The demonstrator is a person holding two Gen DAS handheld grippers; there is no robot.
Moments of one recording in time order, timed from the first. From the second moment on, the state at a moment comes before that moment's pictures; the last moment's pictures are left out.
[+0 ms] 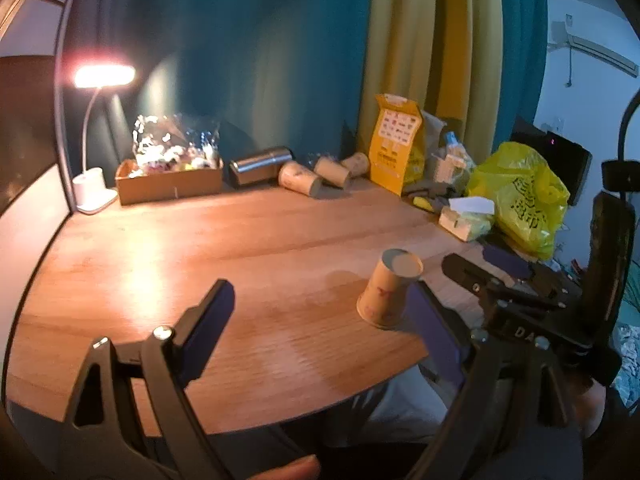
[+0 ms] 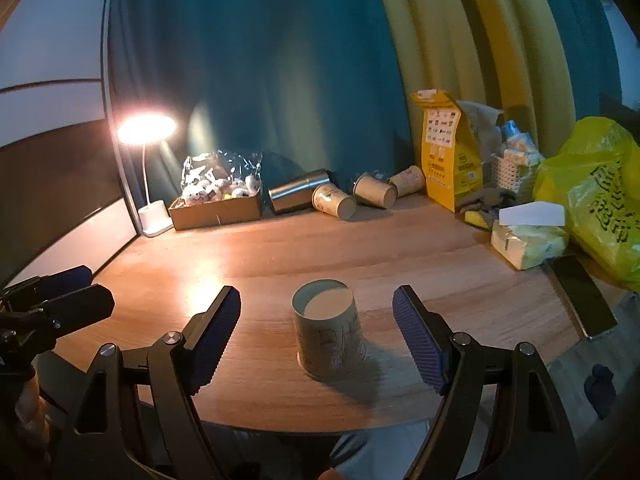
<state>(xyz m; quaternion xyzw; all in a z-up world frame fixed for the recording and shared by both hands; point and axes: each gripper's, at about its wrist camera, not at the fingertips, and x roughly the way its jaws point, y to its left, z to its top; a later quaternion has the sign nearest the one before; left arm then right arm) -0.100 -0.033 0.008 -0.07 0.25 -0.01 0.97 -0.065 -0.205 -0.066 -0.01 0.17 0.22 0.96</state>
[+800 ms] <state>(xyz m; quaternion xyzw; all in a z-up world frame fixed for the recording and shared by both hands) -0.140 -0.032 0.028 -0.07 0.22 0.01 0.97 -0.094 -0.208 -0.054 0.00 0.15 0.22 0.96</state>
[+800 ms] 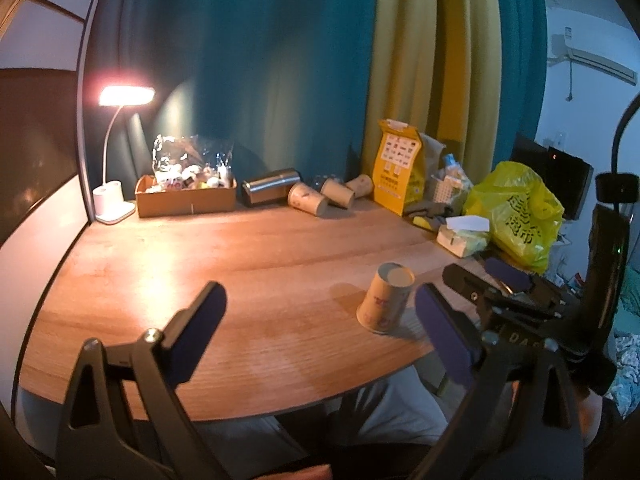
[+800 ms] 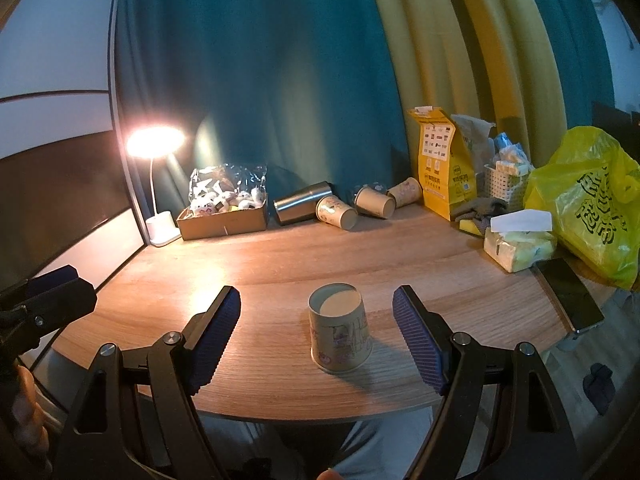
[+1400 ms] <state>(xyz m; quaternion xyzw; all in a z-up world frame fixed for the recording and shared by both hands) -0.141 -0.035 0.028 -0.08 0.22 0.02 0.97 -0.098 -0.204 -0.058 0.00 0.16 0.22 0.96</state>
